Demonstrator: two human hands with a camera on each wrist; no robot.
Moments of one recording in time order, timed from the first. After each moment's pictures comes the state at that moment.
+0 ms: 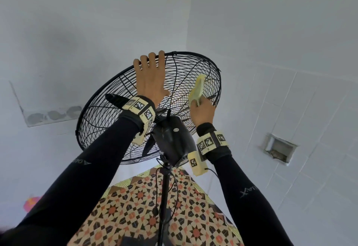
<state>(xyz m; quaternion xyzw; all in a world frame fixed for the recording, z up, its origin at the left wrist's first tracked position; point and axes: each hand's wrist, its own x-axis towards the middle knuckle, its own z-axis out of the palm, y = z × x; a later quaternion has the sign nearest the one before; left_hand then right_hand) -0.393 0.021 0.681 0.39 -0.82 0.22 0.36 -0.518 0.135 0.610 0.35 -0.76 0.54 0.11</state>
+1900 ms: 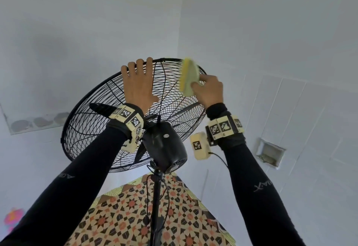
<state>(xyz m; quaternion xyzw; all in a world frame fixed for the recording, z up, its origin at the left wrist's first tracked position) -0.395 0.019 0.679 0.39 -0.82 0.20 0.38 -0.538 0.171 0.703 0.41 -0.74 0.51 0.12</state>
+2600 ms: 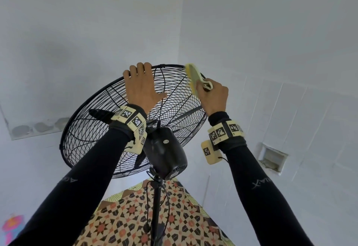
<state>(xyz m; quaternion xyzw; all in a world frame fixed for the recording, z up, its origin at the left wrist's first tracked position) -0.408 0.021 0.696 0.39 -0.81 0.15 0.41 -0.570 0.163 0.688 0.42 -0.69 0.52 0.28</state>
